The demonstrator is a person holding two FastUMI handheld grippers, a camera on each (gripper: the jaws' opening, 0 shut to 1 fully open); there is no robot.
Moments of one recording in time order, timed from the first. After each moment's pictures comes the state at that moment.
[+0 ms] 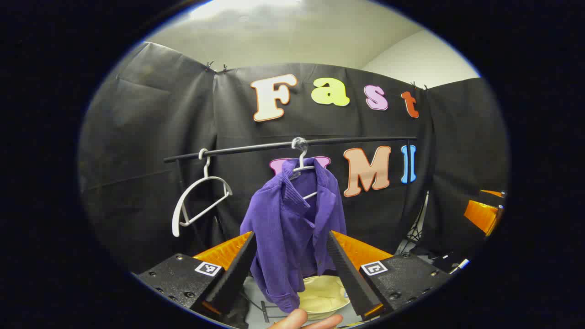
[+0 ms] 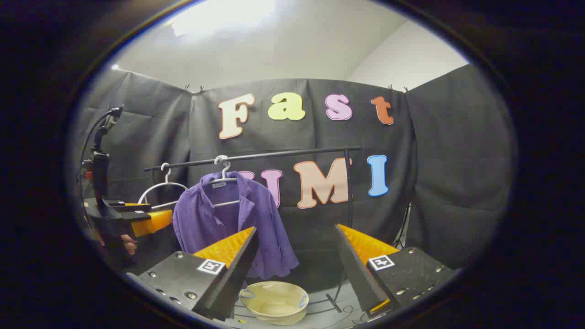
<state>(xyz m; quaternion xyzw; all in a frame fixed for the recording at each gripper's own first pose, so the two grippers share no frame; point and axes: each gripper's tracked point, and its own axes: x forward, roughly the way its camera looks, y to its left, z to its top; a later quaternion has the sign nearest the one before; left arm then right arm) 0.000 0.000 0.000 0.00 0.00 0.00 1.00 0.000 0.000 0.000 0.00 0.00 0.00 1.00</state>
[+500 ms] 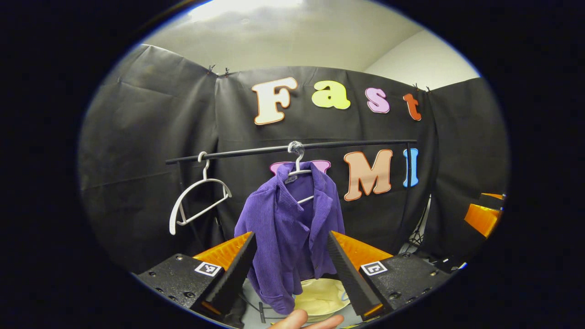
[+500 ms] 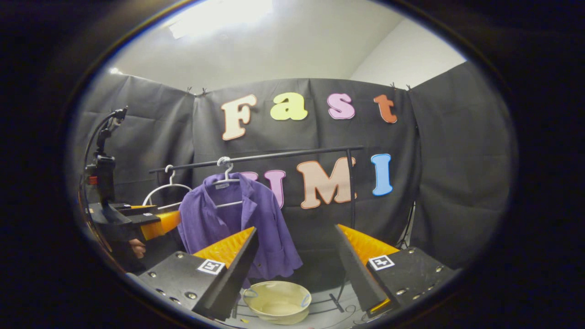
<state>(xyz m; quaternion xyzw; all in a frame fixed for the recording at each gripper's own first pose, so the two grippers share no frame) -0.008 -0.014 0.001 -0.01 -0.01 0.03 1.00 -0.003 -0.008 0.000 0.00 0.01 0.03 1.00</state>
